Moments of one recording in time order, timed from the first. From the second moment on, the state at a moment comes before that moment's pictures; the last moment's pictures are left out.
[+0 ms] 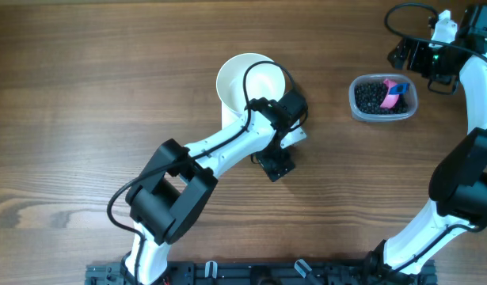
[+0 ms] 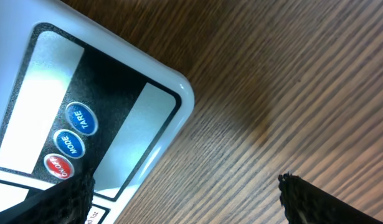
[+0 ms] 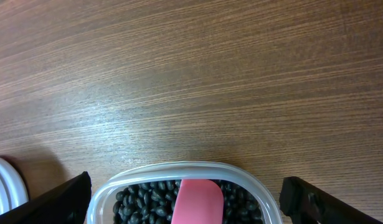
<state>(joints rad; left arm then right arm) -0.78 2.06 1.47 -0.93 0.04 0.23 -0.33 2.00 1.69 -0.80 -0.33 -0.03</state>
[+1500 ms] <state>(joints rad) -0.79 2.07 1.47 -0.88 -0.06 0.19 -0.33 2.00 1.69 -0.80 -0.33 -0.03</state>
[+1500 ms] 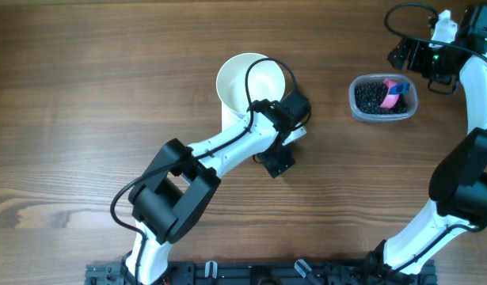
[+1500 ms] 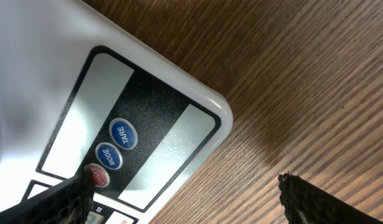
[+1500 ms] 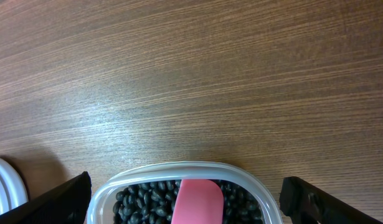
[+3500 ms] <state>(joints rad) -0.43 1.50 1.26 -0.87 0.06 -0.24 -0.33 2.00 1.69 -0.80 -0.32 -0.03</state>
